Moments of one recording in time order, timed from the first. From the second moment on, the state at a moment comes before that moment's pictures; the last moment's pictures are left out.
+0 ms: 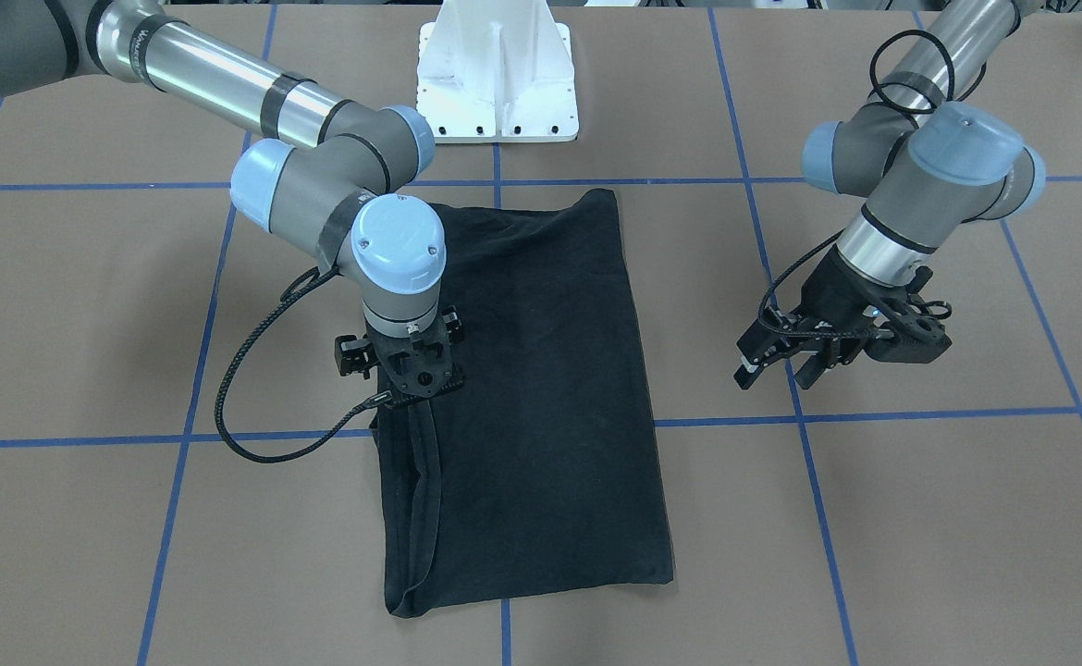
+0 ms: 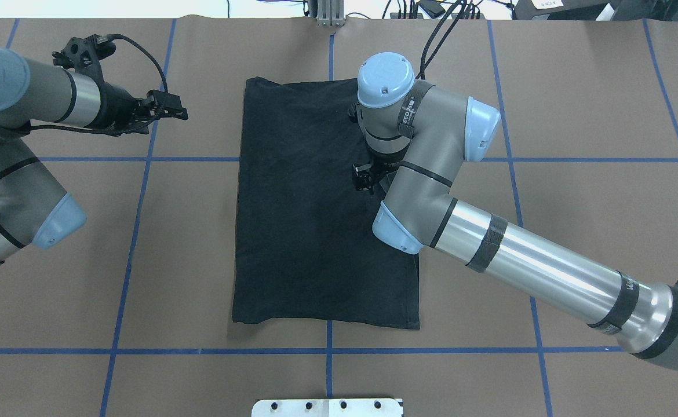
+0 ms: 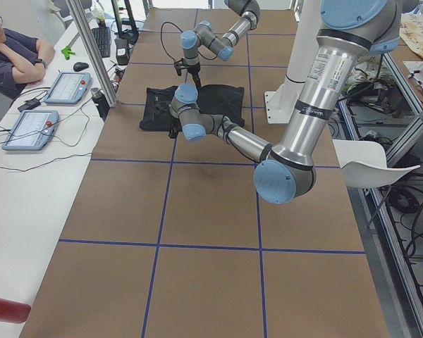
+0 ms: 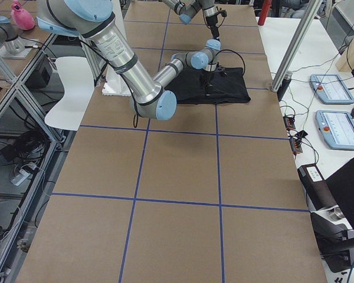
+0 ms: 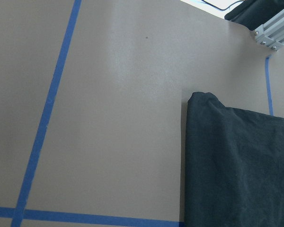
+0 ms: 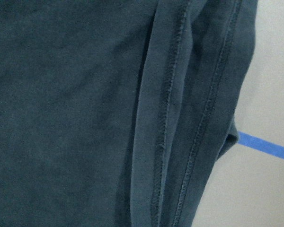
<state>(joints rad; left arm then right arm) -0.88 -1.94 -1.59 -2.32 -1.99 -1.31 0.64 -0.73 1.32 -1.68 1.97 0.68</state>
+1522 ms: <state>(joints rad) -0.88 -1.95 -1.60 -2.32 -1.99 -1.32 0.72 -0.83 1.31 -1.68 2.01 0.63</state>
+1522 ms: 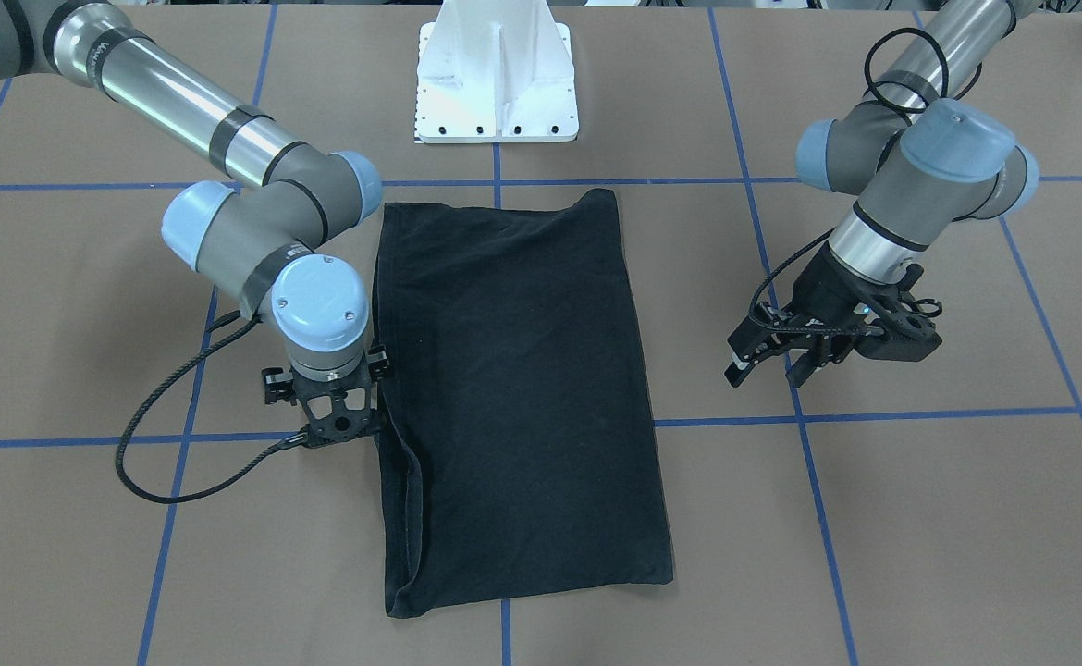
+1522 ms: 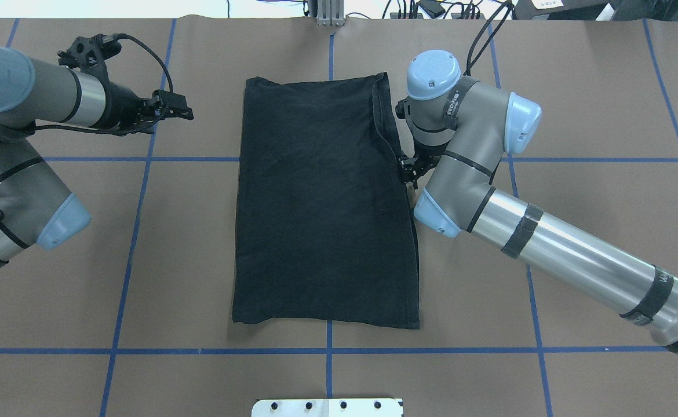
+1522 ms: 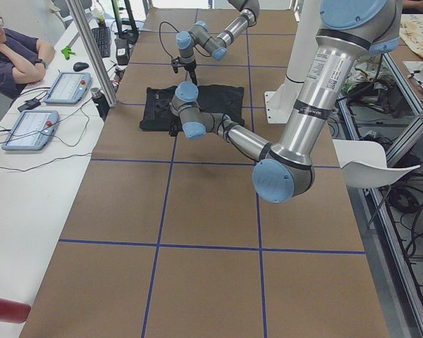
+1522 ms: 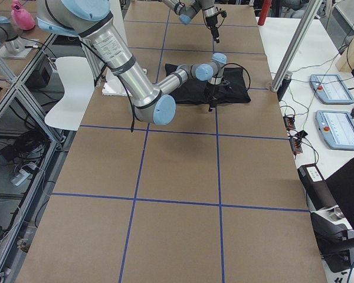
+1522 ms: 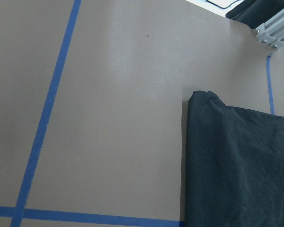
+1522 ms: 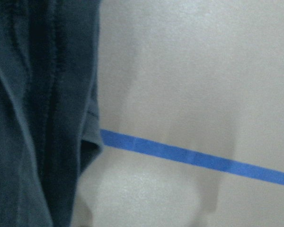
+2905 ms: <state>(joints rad) -0.89 -1.95 -1.64 -2.32 -1.98 -1.30 0.72 -0.71 1.19 -1.59 2.03 0.66</state>
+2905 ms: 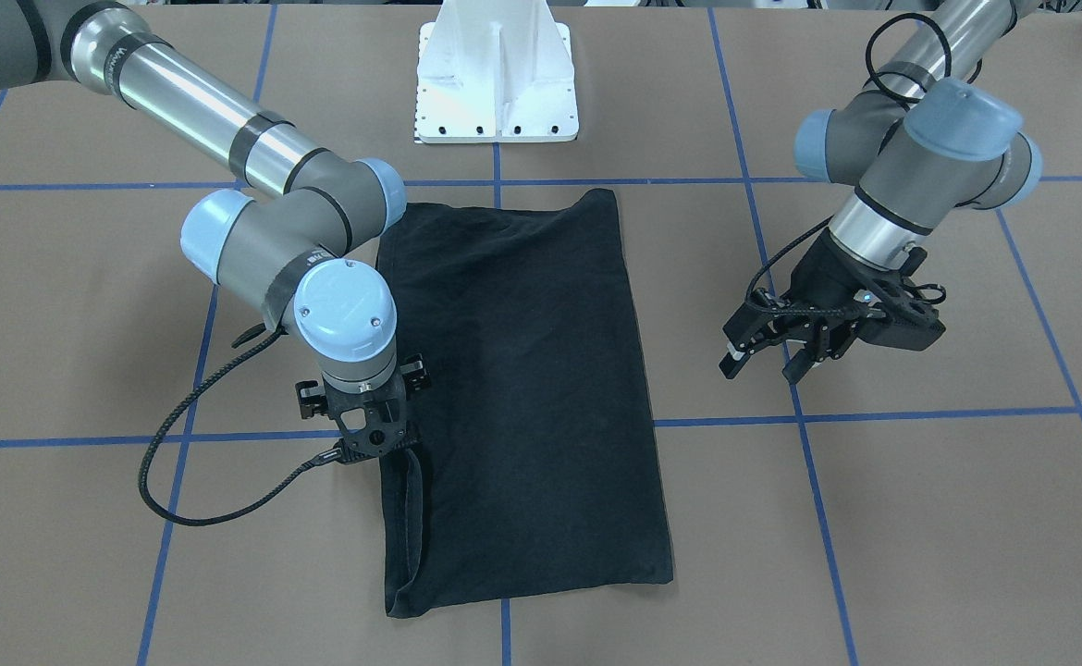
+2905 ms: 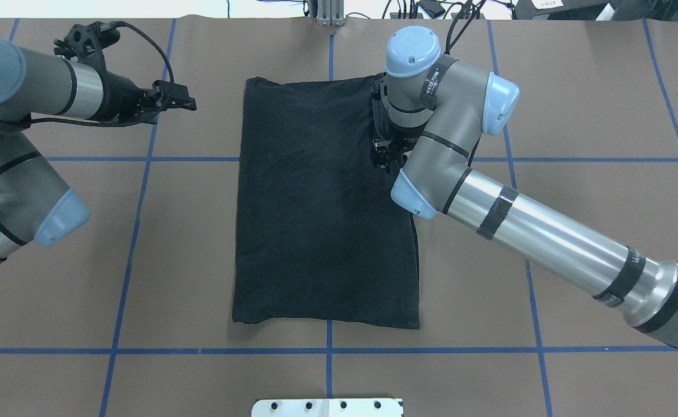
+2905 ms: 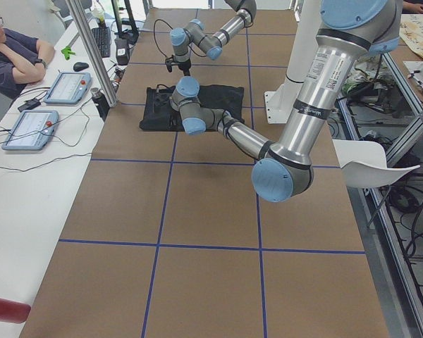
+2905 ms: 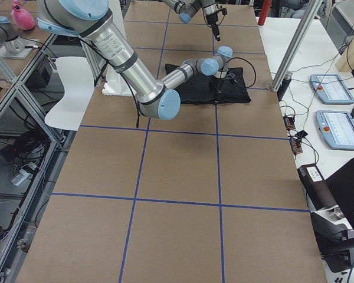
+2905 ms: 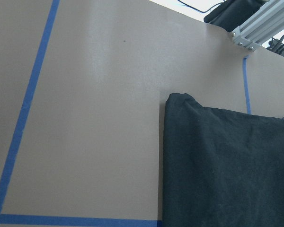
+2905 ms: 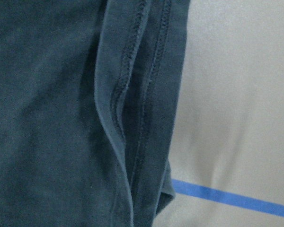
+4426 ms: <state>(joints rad) -0.90 -1.95 -1.69 -2.32 -1.98 -1.30 0.74 -0.63 1.02 -1.37 1.94 0.65</state>
